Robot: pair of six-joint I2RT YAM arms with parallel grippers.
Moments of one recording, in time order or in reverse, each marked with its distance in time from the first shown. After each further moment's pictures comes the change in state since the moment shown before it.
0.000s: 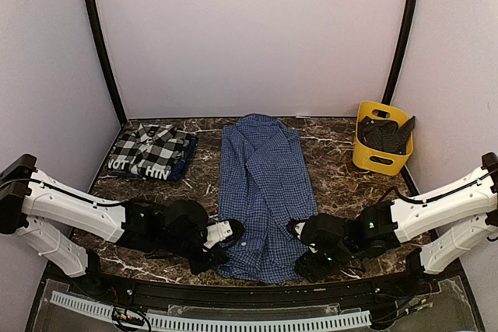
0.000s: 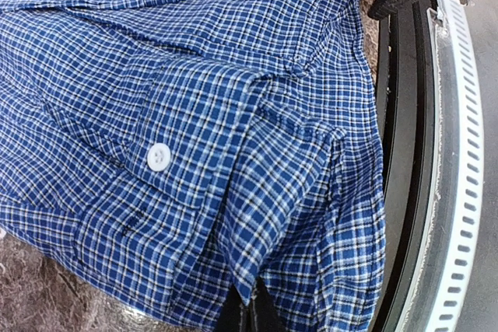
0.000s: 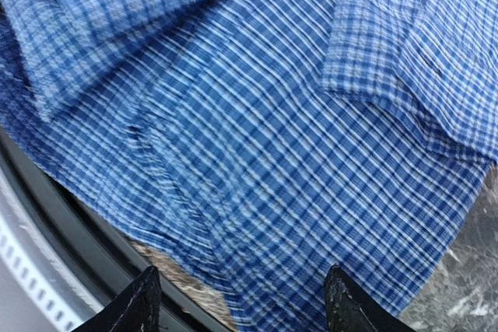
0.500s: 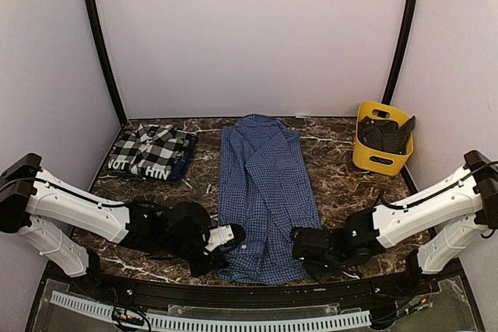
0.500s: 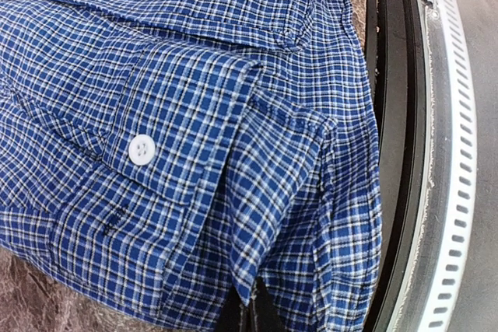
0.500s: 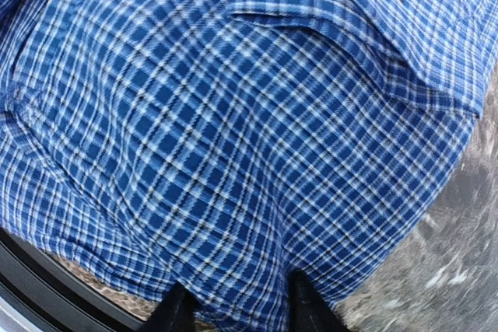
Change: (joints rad) left arm 0.001 0.037 0.001 -0.003 0.055 -0.002; right arm 0.043 0.142 0.045 -0.154 0.127 0.066
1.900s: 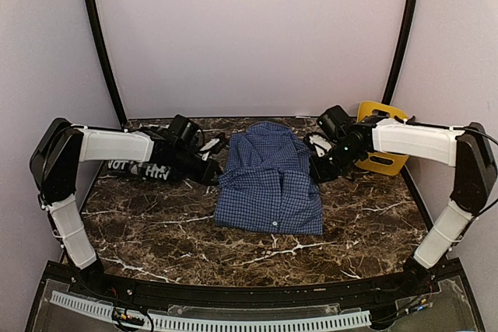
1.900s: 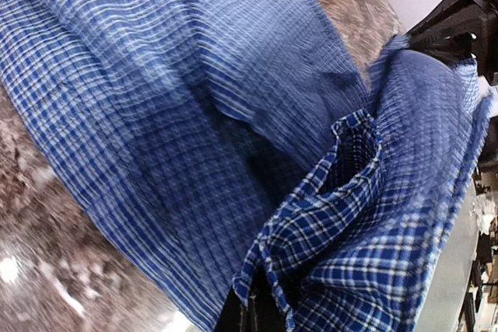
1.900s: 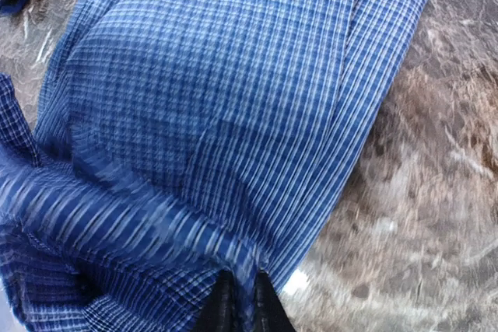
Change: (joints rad) left arm 0.635 0.363 0.545 -0.206 0.423 -0.087; right arm -0.785 0.160 0.476 -0.054 -0.429 -0.398
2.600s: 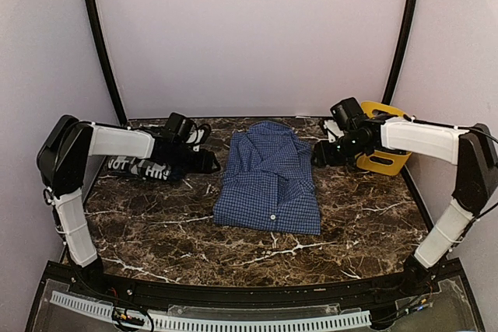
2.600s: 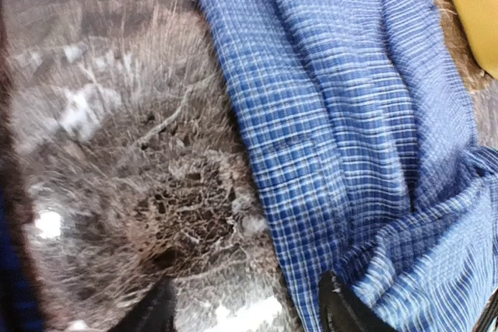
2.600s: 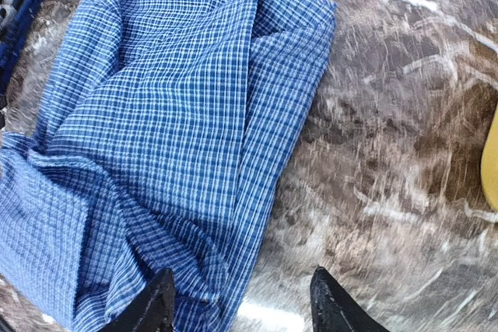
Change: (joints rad) left arm 0.082 0.137 0.074 0.077 -0.332 -0.150; right arm -0.115 0.031 0.020 0.151 0.103 0.038
